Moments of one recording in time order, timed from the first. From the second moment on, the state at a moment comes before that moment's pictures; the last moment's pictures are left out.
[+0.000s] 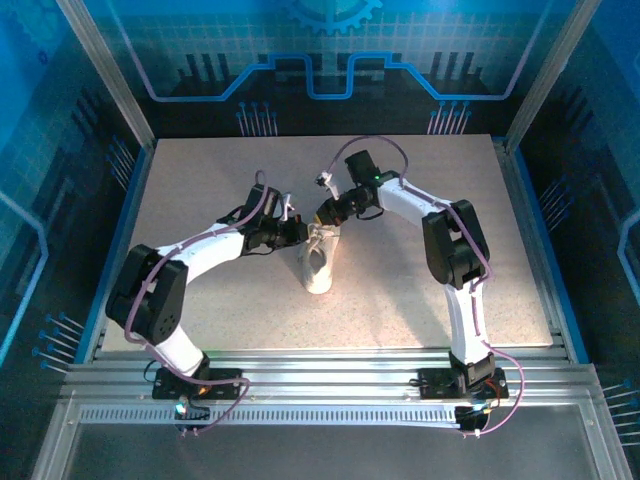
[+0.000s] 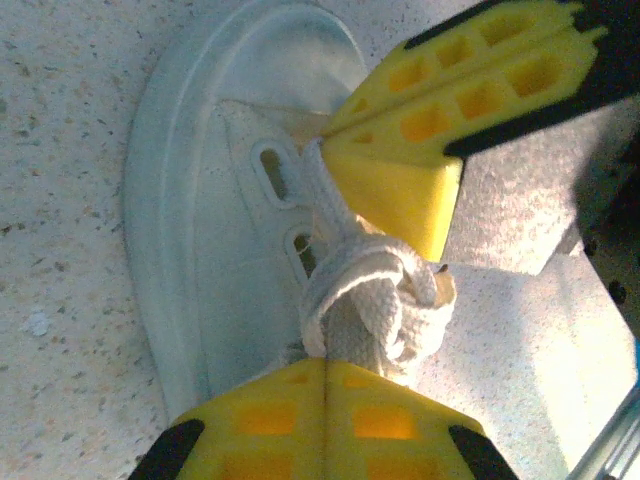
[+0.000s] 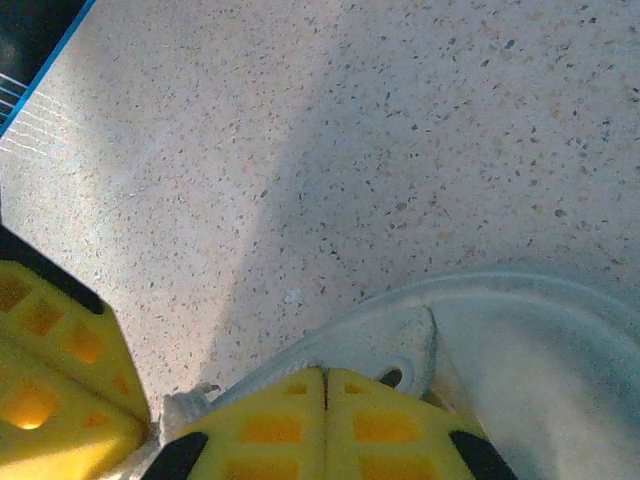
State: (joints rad) left arm -0.38 1.64 0.98 -0.19 0.40 -0.61; right arm 0.44 2.17 1.67 -0.53 -0.73 -0.14
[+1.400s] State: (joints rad) left arm -0.58 1.71 1.20 -0.42 0.24 -0.48; right arm 0.43 2.18 1.68 -0.48 -0.74 0.00
